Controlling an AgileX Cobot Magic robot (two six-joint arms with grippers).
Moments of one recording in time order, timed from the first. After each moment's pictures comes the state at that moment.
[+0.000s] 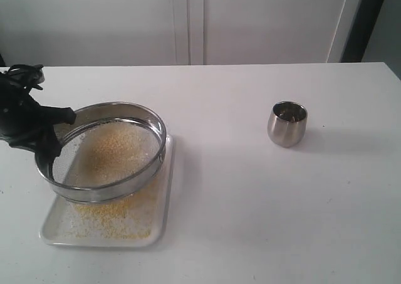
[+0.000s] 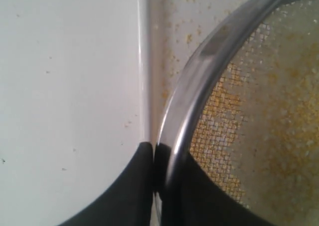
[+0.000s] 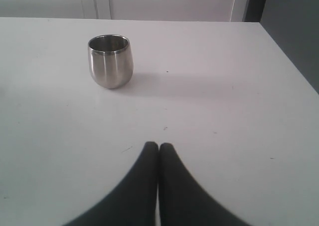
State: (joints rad) left arm -0.09 1.76 -1.18 -0.36 0.86 0.18; right arm 0.08 0.01 -0.01 -0.07 0.36 0.11
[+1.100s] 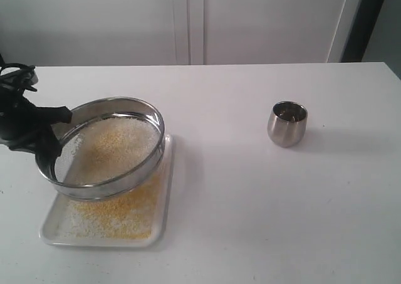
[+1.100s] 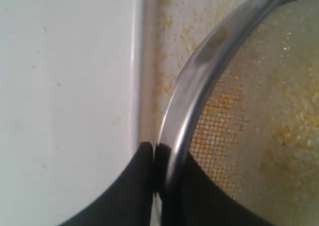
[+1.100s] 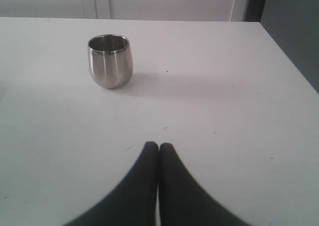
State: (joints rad) left arm -0.05 1.74 -1.13 -0.48 0.82 0.27; right arm 0.08 0.01 -0.01 -0.07 0.36 0.11
